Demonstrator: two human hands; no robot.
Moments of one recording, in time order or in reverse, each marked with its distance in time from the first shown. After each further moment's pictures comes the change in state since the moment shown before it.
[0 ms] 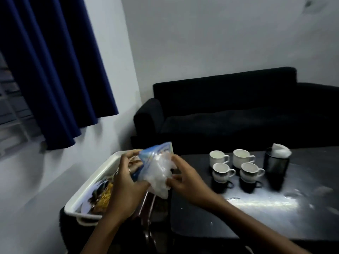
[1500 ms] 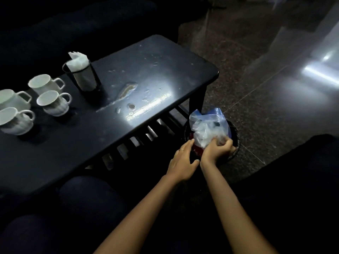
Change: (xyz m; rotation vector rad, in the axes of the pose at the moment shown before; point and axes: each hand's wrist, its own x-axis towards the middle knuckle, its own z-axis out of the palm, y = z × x) left_hand -0.276 0.020 0.539 0.229 -1.285 0.033; right_hand -0.416 0.230 -0.291 -0.241 1.984 1.016
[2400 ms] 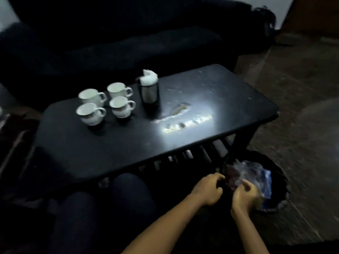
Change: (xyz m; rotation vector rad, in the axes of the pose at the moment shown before) left_hand 0.000 -0.015 -0.034 -0.027 0.006 -0.164; right_hand -0.016 0.032 0.011 -0.193 -0.461 0.082
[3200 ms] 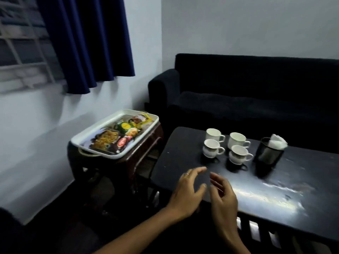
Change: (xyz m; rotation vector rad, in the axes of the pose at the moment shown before) left_hand -0.254 -0.124 -0.214 -0.183 1.066 -0.040; right_hand -0.333 -0.111 0.113 0.134 -1.125 -0.752
